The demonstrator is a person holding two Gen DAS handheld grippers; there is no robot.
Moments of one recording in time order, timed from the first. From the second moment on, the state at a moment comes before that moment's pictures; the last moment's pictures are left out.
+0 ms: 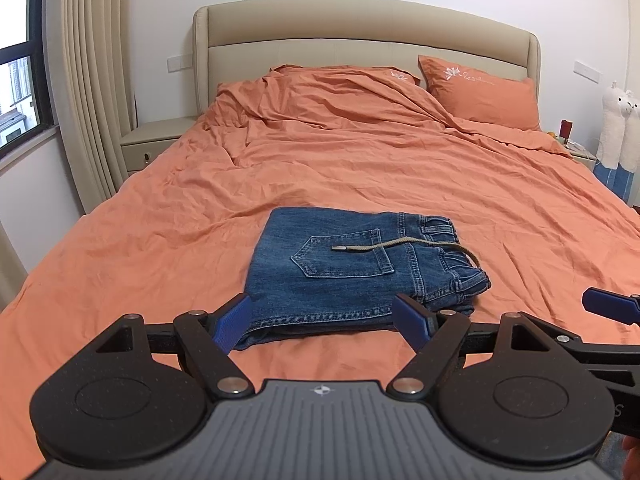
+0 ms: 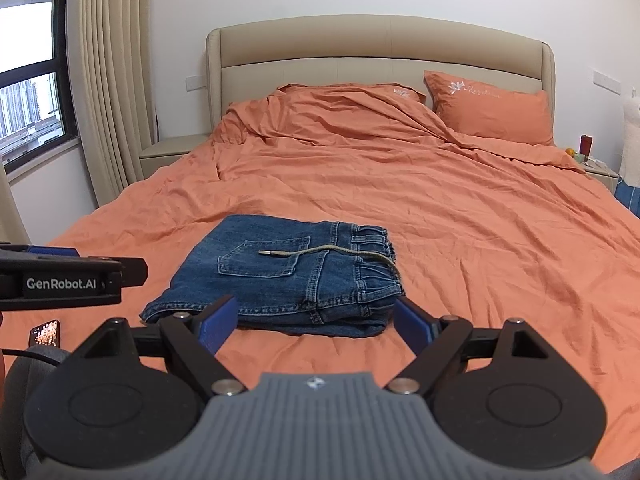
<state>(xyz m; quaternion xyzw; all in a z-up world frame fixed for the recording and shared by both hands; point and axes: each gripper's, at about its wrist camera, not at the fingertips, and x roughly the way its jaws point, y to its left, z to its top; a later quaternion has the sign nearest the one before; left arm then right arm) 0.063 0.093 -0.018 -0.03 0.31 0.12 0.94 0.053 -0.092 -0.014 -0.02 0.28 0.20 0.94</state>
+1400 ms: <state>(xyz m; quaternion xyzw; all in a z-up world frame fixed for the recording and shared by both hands) 0.060 0.097 -0.017 -0.03 0.31 0.11 0.95 0.050 -0.093 -0.014 -0.02 0.29 0.21 0.94</state>
